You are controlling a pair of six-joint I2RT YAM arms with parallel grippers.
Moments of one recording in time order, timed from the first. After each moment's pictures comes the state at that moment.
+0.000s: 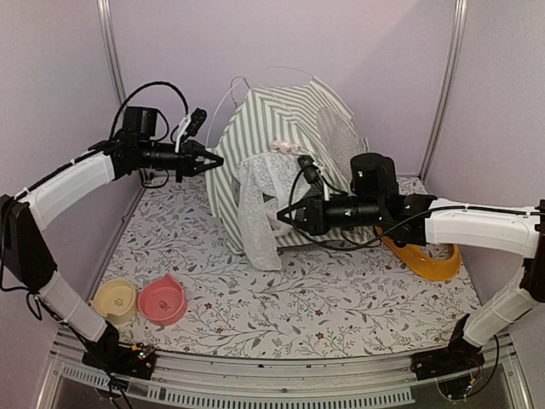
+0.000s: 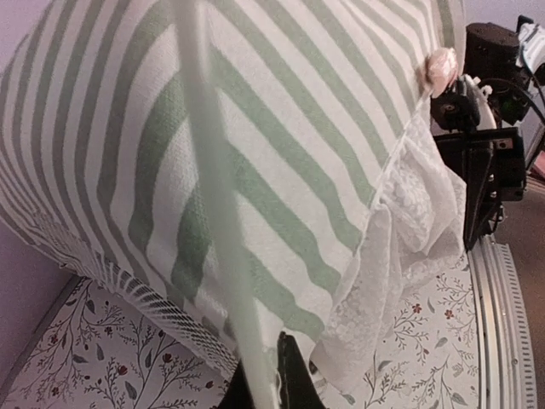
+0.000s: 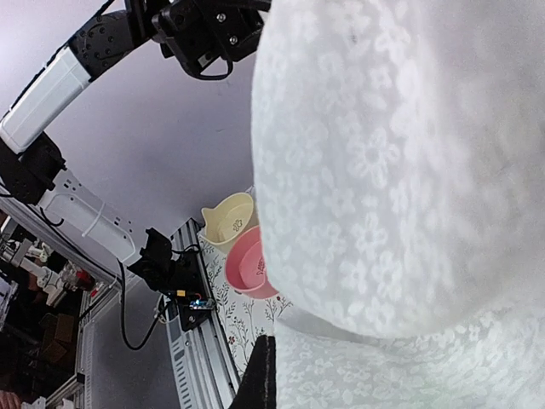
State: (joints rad) left arm -0.30 1.55 1.42 -0.35 0.89 0.38; right arm 0.88 1.47 1.10 0.12 -0.41 0.46
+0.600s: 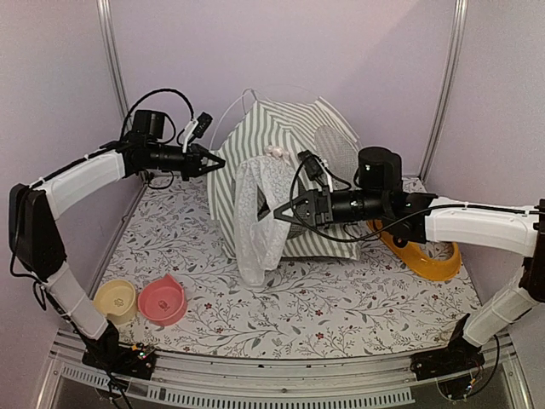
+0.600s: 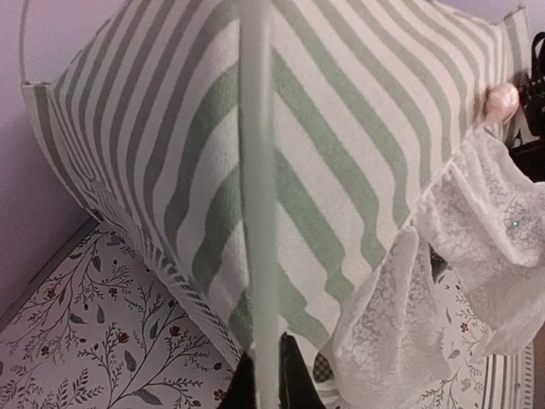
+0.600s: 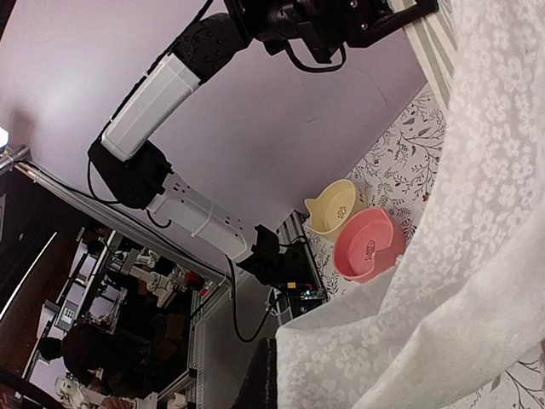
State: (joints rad) left arm -0.29 1.64 1.44 -0.33 0.83 0.32; right arm 0.84 1.48 1.09 0.19 -0.69 0.75
